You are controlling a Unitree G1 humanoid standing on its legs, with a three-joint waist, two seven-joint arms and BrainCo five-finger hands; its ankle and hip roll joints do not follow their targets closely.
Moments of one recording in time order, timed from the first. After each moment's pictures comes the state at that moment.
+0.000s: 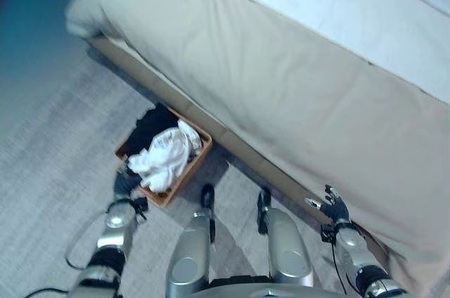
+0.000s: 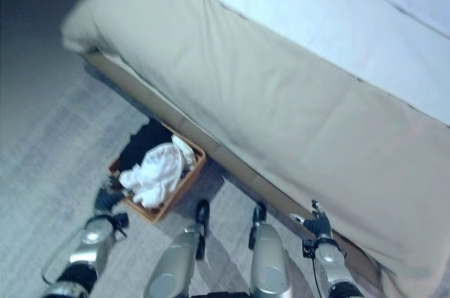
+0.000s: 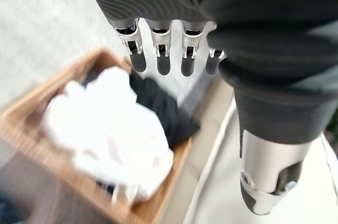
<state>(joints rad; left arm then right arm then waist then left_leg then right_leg) -0.08 0.31 -0.06 0.82 -0.38 -0.25 0.17 -0.07 -0.32 0.12 0.98 0.30 -0.25 -0.14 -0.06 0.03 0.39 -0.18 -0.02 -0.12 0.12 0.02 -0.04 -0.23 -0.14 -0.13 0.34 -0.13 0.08</state>
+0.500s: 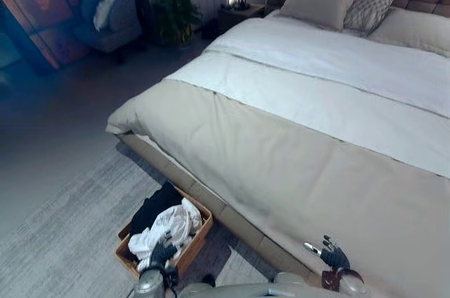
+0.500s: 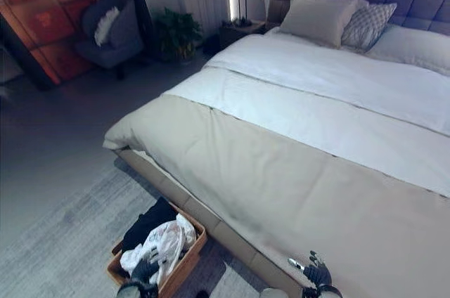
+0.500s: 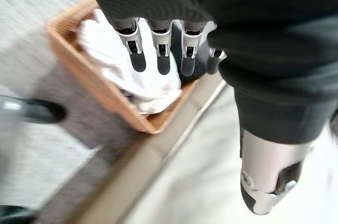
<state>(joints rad) 0.07 0.15 -0.14 1.14 -0.29 -0.25 0.05 0.08 -0.25 0.11 1.10 0.37 -0.23 -0.05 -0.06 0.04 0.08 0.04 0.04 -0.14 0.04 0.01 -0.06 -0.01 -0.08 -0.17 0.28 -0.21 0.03</state>
